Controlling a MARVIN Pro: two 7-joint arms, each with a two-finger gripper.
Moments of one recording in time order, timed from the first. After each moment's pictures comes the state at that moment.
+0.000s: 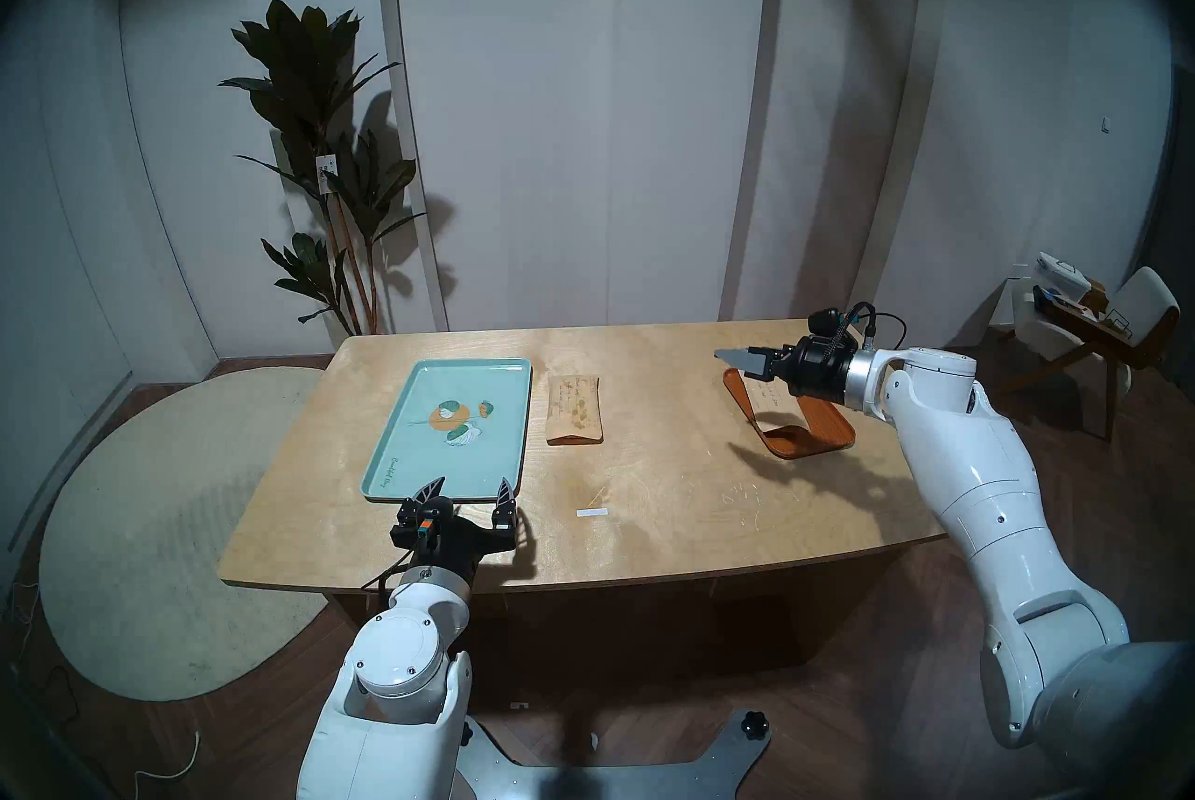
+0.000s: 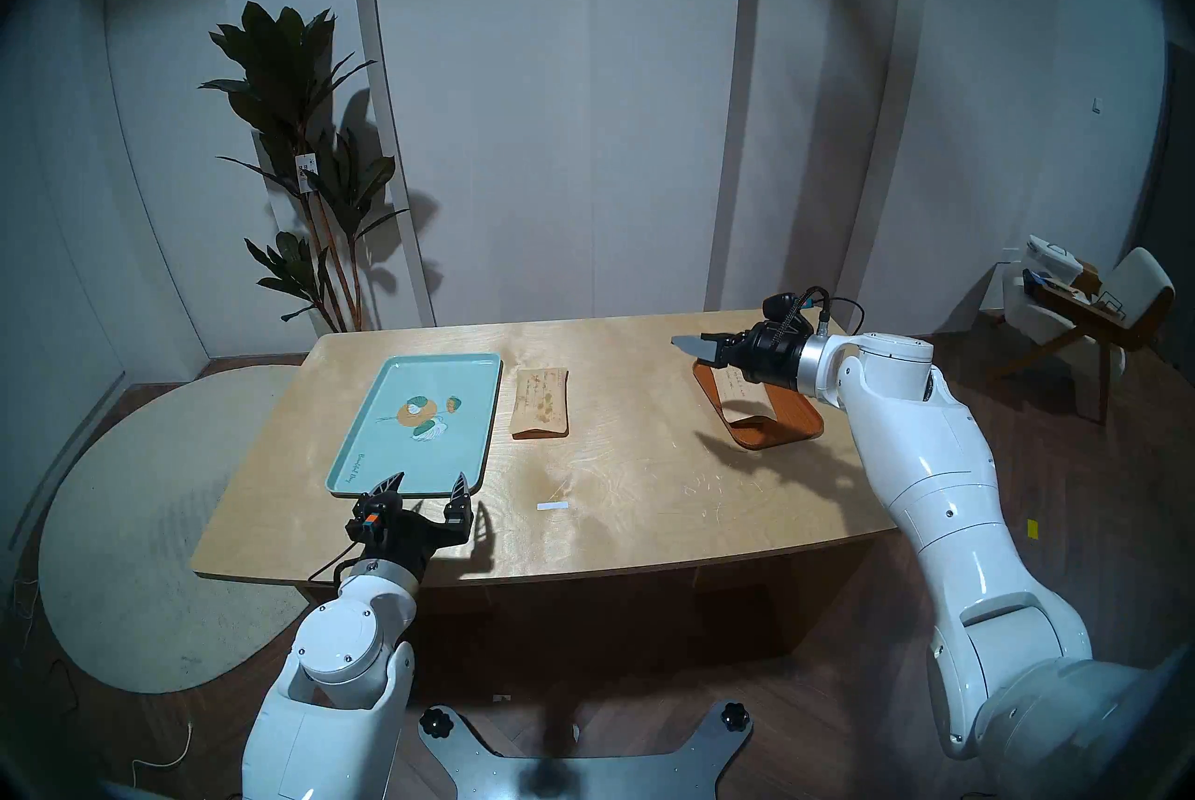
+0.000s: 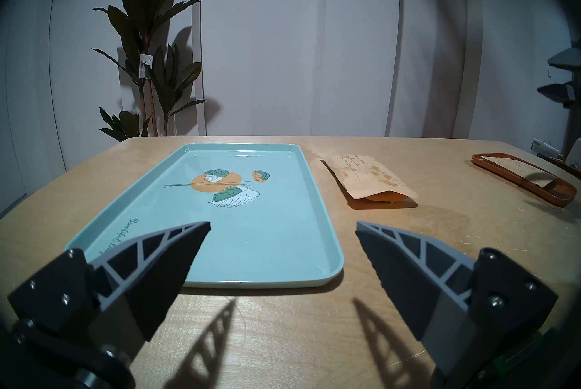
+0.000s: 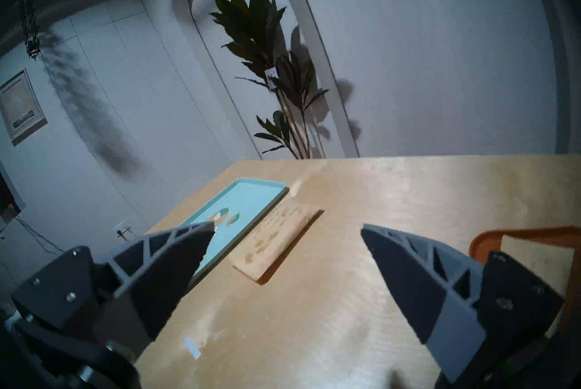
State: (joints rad) left arm 1.93 -1.57 -1.55 -1.78 -0.01 0.01 0.00; right arm -1.11 -1.12 1.54 -1.27 0.54 0.55 0.79
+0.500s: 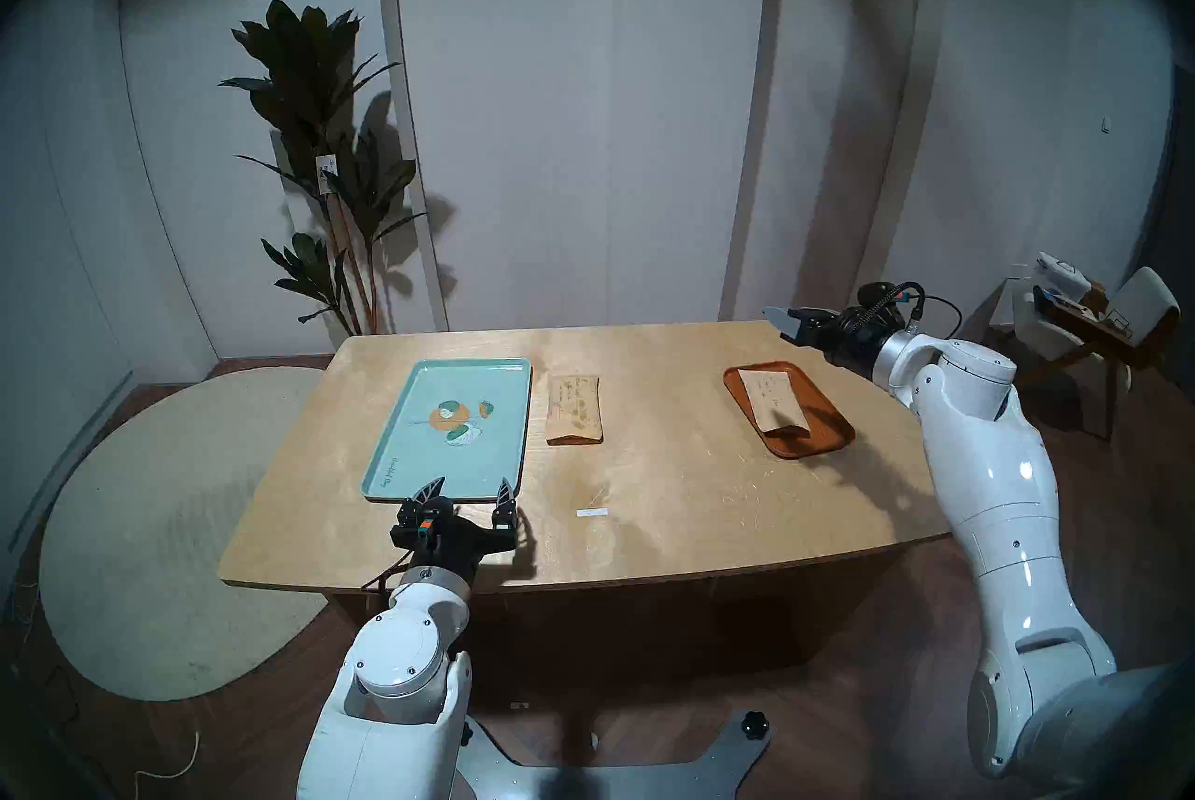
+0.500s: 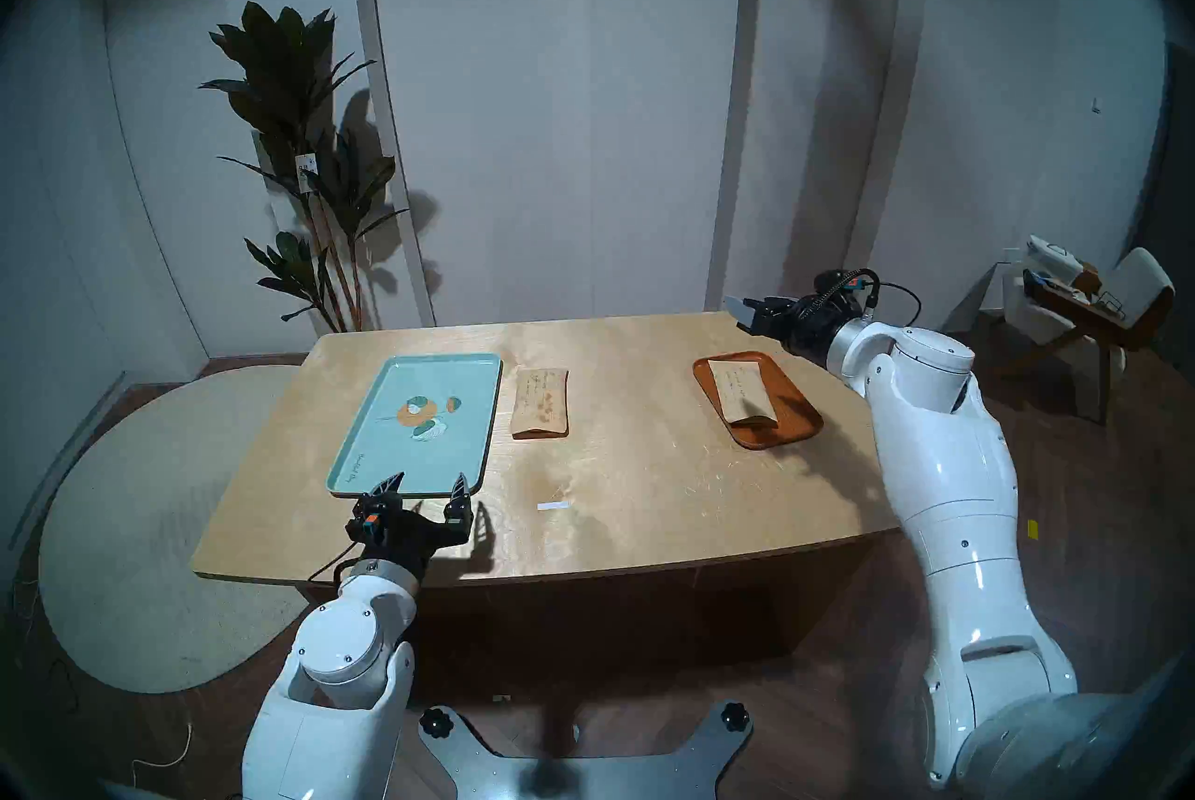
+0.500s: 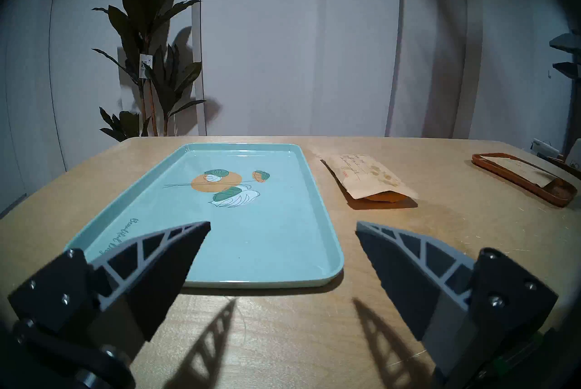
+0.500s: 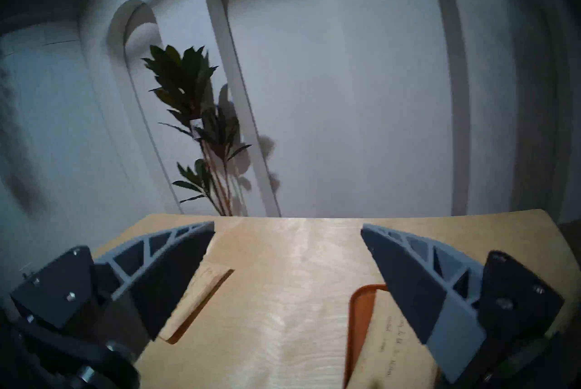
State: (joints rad) left arm 1.93 -1.57 -1.55 -1.78 -0.01 0.01 0.00; right arm -1.24 -1.19 1.73 -1.47 0.46 0.49 0.50
